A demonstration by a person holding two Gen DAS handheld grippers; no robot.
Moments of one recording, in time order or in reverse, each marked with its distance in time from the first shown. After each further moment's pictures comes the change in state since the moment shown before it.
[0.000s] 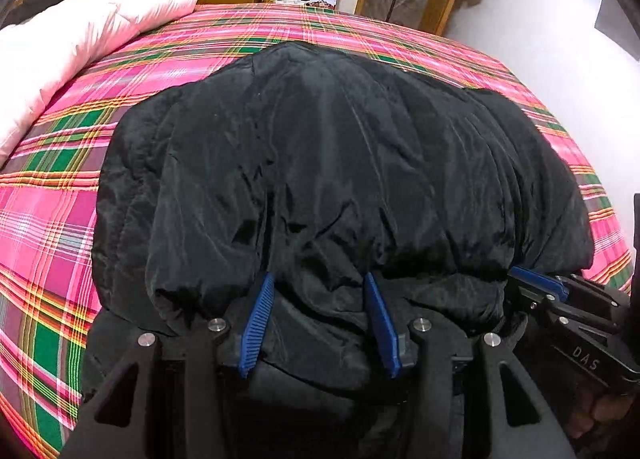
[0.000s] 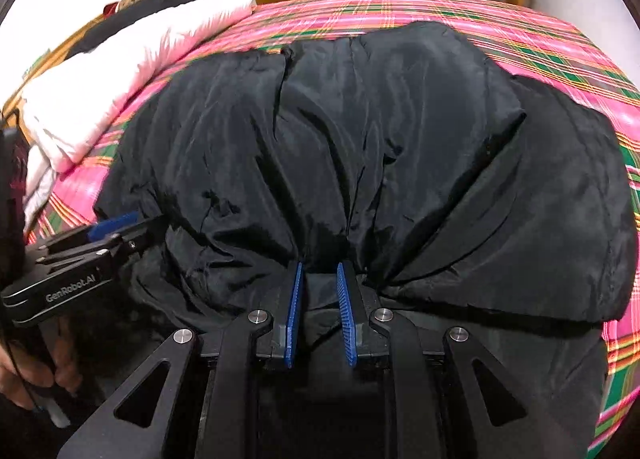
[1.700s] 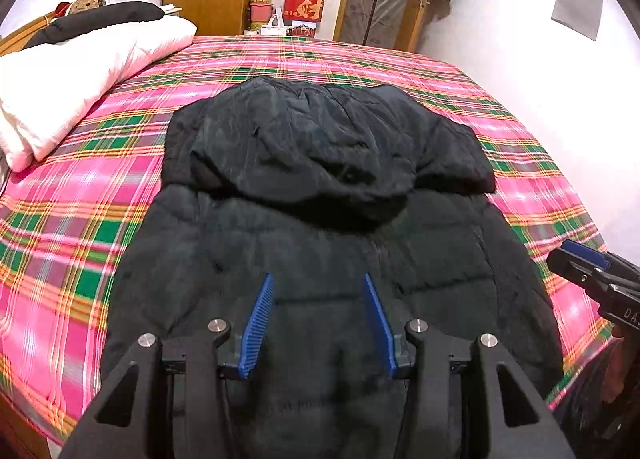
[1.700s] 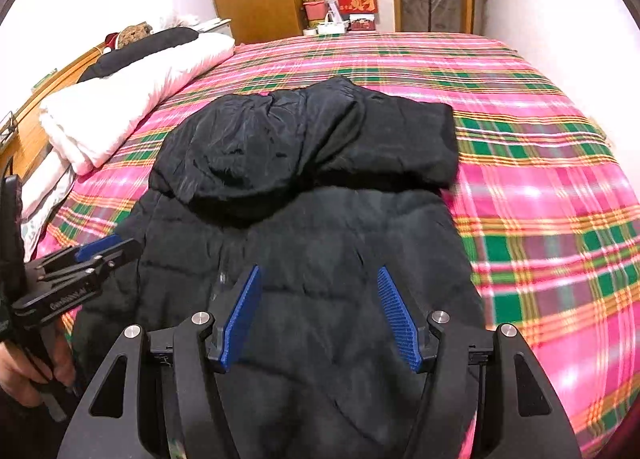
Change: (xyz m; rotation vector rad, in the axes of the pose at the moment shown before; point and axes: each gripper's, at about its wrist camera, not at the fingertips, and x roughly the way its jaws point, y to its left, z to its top) left arm -0.171 -0.052 -0.120 0.048 -0.080 -0.021; right arm -0.203 0.004 -0.131 0.052 -0.136 -0.115
